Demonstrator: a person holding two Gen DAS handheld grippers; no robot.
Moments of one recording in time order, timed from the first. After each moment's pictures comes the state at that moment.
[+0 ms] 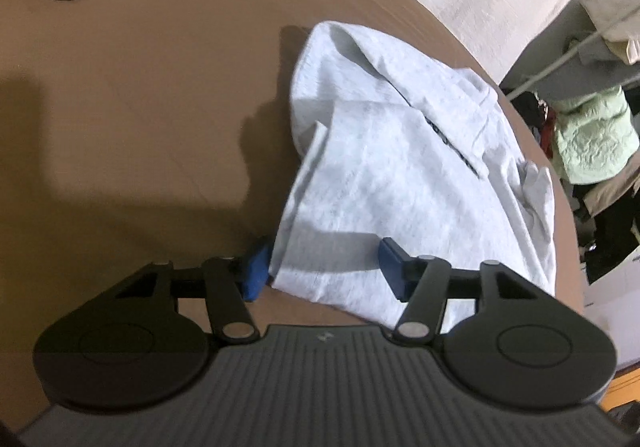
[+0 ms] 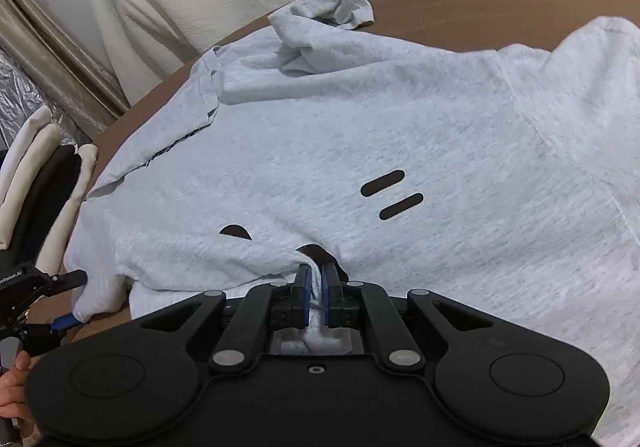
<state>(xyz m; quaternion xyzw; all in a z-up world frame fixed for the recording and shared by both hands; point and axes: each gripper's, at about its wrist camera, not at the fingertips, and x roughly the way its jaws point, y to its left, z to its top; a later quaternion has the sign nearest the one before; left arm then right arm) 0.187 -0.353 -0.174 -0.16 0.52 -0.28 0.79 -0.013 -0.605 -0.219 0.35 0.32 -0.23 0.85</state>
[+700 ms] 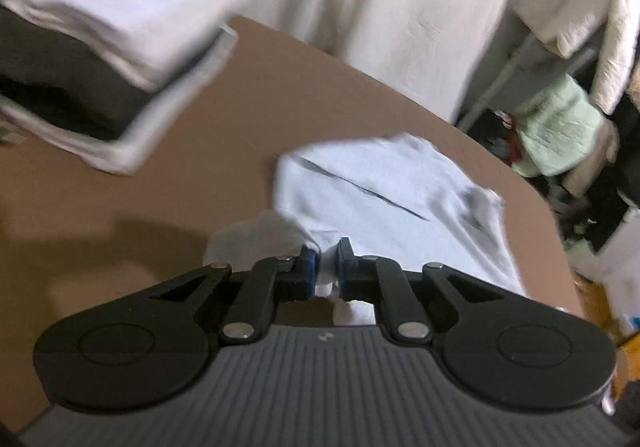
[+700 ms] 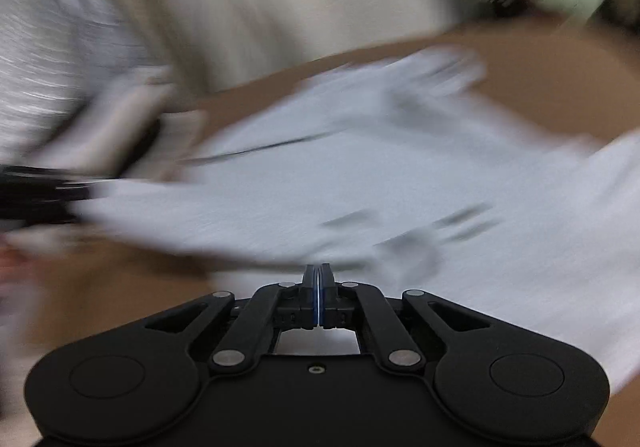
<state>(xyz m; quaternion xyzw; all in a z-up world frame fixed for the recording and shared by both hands) 0.162 -0.269 -0.027 -0.08 0.41 -0.30 0.86 -0.055 -0.546 -0.143 0.31 0.30 -0.05 0.90</state>
